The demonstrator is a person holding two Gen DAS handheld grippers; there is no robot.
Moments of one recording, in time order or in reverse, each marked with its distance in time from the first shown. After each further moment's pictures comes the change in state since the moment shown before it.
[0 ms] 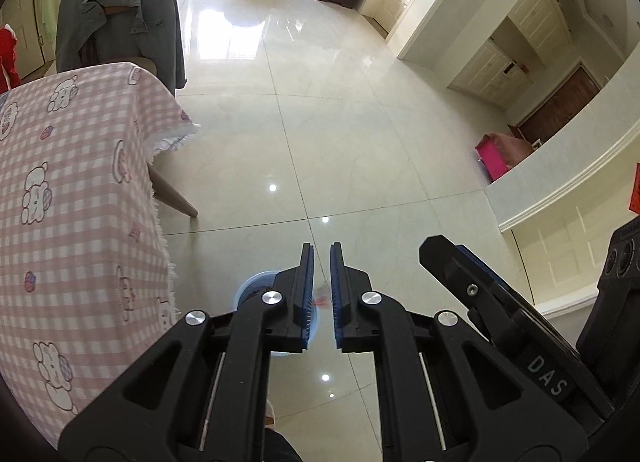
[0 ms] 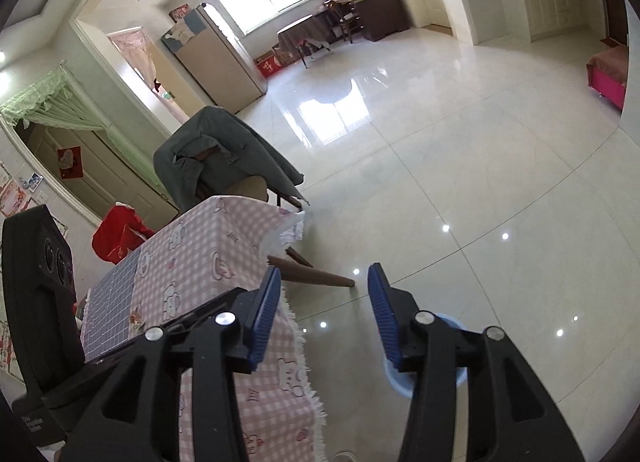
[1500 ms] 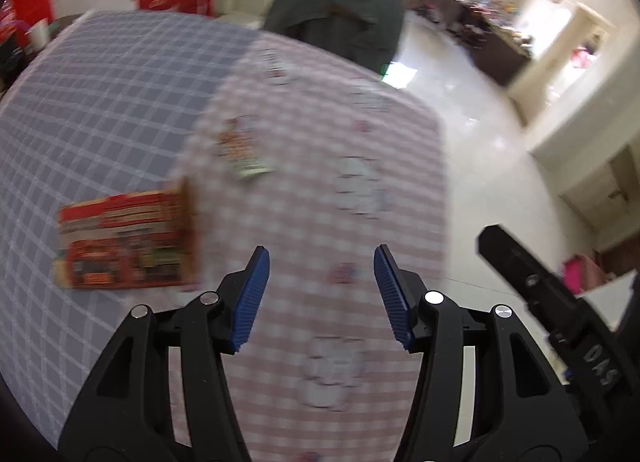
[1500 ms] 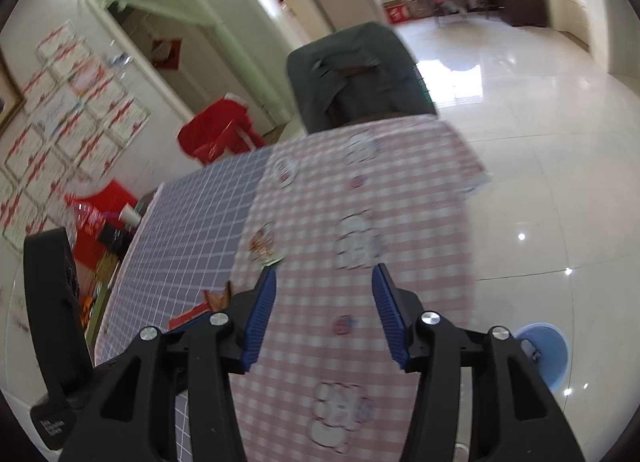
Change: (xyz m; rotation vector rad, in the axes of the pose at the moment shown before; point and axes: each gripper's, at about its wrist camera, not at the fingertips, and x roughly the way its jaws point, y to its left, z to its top) left arm -0.144 0.290 -0.050 -0.444 -0.123 0.378; right arm 0.095 0.287 -0.083 -0.338 0.224 0.280
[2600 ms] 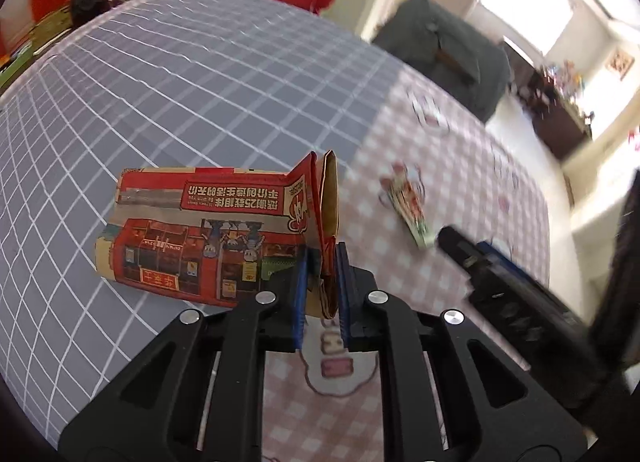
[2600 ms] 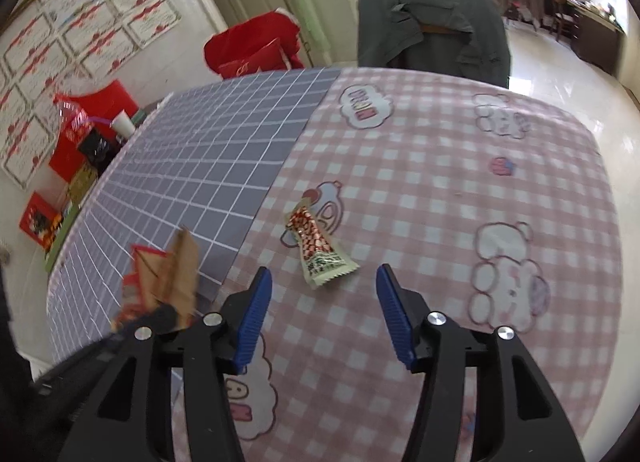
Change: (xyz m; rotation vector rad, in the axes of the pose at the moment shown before) left arm 0.035 0.128 0.016 -0.256 -0.135 0.122; right arm 0.185 0.089 -0.005 -0.284 0.176 -0.007
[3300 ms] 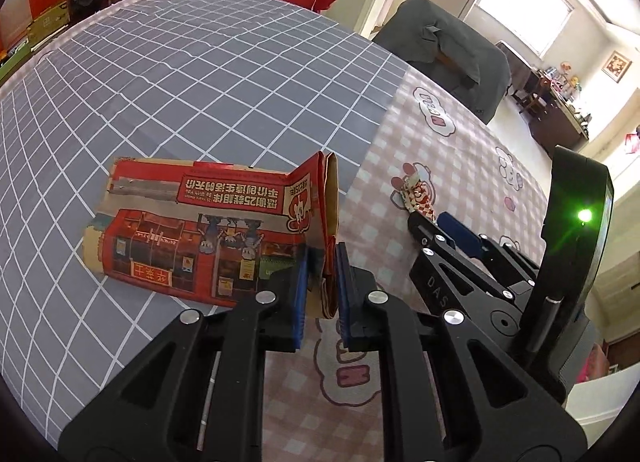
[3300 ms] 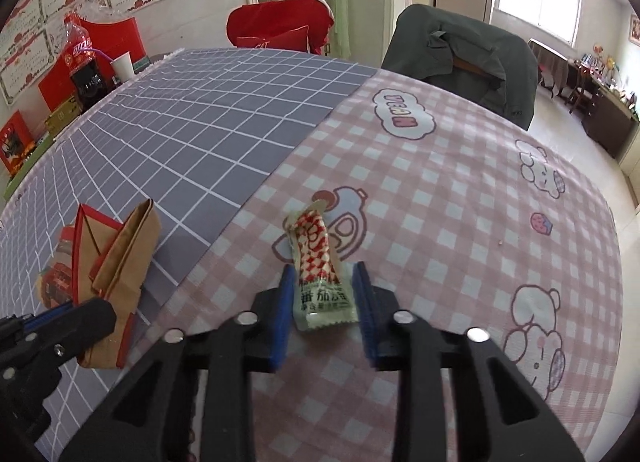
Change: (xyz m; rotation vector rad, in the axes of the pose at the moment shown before) left arm 0.008 0.010 -0.002 0.011 0.007 -0.019; right arm 0.046 0.024 0.000 -0.230 -0.021 -0.109
